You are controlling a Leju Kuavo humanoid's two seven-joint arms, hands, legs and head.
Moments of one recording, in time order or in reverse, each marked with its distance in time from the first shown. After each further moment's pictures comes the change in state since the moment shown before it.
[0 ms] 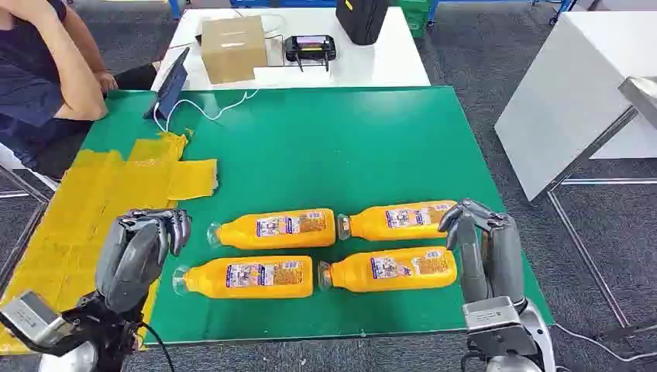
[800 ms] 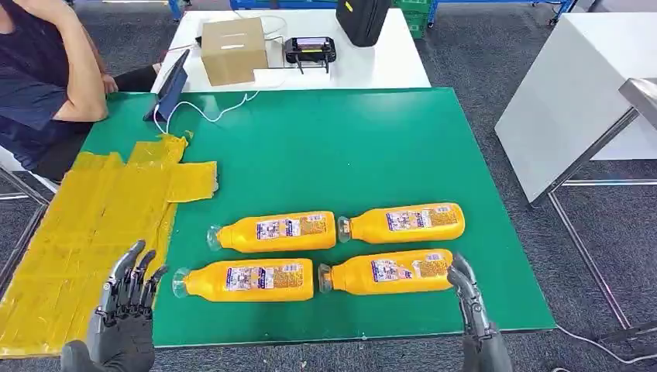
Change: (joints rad) left arm 0.412 0.137 -0.217 -0.100 0.151 0.515 -0.135; right arm 0.262 -0.406 0.497 -0.135 -0.110 -0.493 0.132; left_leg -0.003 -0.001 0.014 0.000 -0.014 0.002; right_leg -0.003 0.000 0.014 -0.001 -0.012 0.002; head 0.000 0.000
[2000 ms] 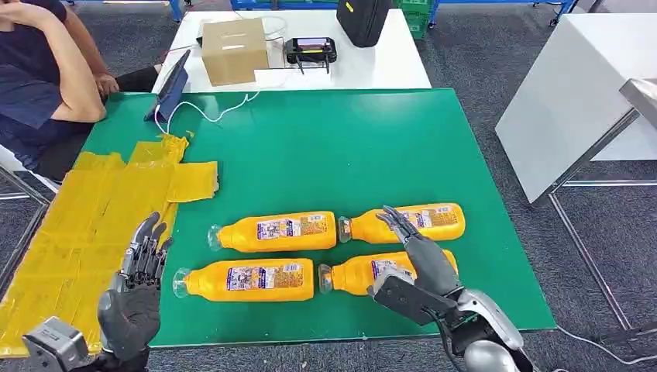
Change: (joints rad) left arm -0.129 -0.104 0.146 0.088 -0.109 -0.183 0.184; right arm -0.403 0.166 -0.254 0.380 0.121 0.752 0.266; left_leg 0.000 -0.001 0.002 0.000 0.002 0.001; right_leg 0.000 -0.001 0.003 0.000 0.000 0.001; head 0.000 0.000
